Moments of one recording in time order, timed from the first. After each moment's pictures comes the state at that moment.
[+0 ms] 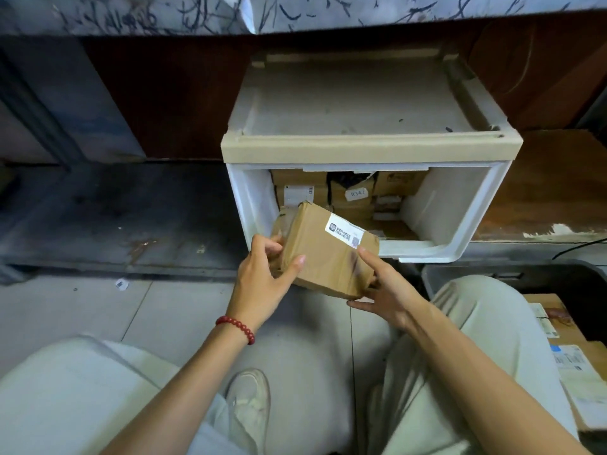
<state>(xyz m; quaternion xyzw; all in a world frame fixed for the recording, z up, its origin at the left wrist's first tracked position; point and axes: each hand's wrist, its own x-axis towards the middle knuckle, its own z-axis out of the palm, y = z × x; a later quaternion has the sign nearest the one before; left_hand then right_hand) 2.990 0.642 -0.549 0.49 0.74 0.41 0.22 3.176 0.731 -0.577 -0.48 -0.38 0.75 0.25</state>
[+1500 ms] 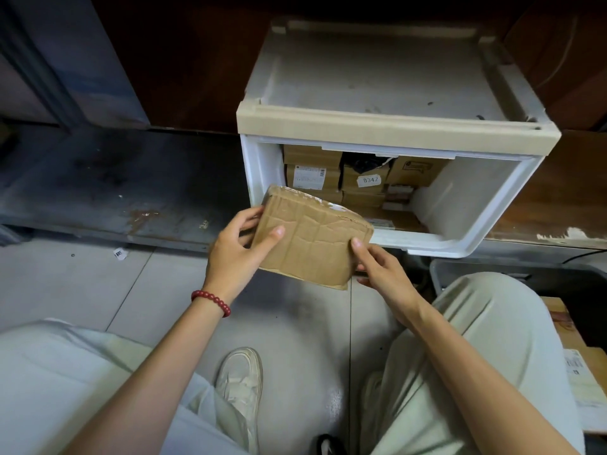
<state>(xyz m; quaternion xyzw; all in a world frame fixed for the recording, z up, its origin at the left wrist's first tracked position) 2.952 0.632 -0.552 0.38 0.71 0.51 0.28 3.163 0.725 -0.589 -0.47 -0.58 0.62 0.25</state>
